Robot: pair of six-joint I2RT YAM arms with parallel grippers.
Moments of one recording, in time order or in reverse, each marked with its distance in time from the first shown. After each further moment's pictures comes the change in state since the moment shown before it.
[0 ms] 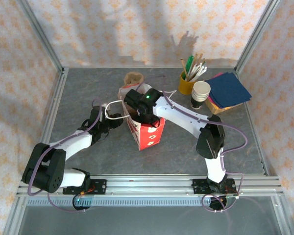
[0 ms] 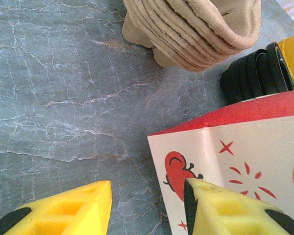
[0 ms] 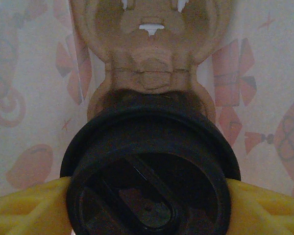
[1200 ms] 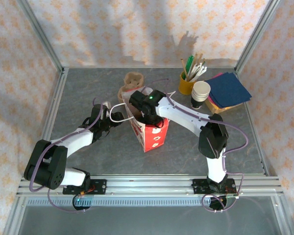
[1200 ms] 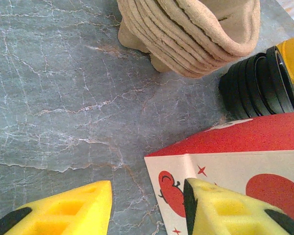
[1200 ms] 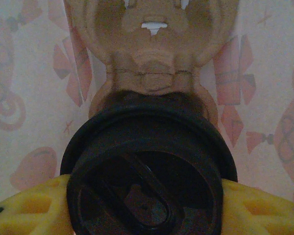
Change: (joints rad) left arm 0.000 0.042 0.039 -0.003 0.003 0.000; right arm -0.041 -0.025 -0.120 0.050 -0.031 -0.027
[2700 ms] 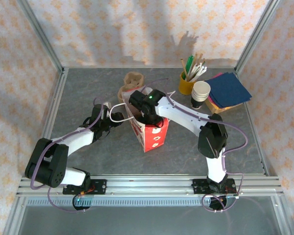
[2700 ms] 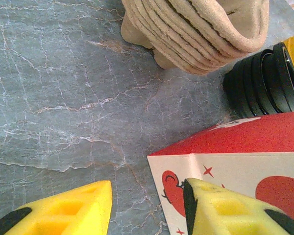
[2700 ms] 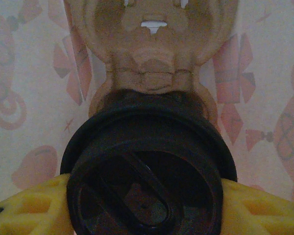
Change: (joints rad) left arm 0.000 0.020 0.004 0.000 0.004 0.000; right arm 0.000 0.006 0.018 -0.019 0.000 0.000
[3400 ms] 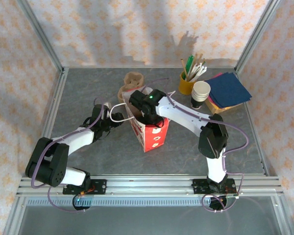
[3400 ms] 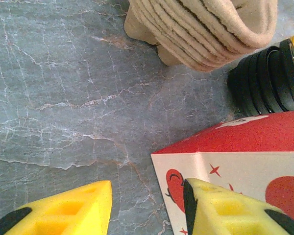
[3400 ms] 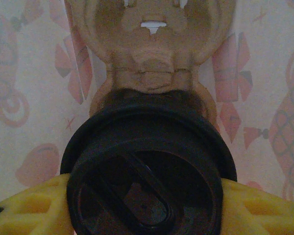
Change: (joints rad) left arm 0.000 0.008 0.000 -0.002 0.000 0.000; right arm 0.000 -0.008 0.000 -0.002 0.000 0.007
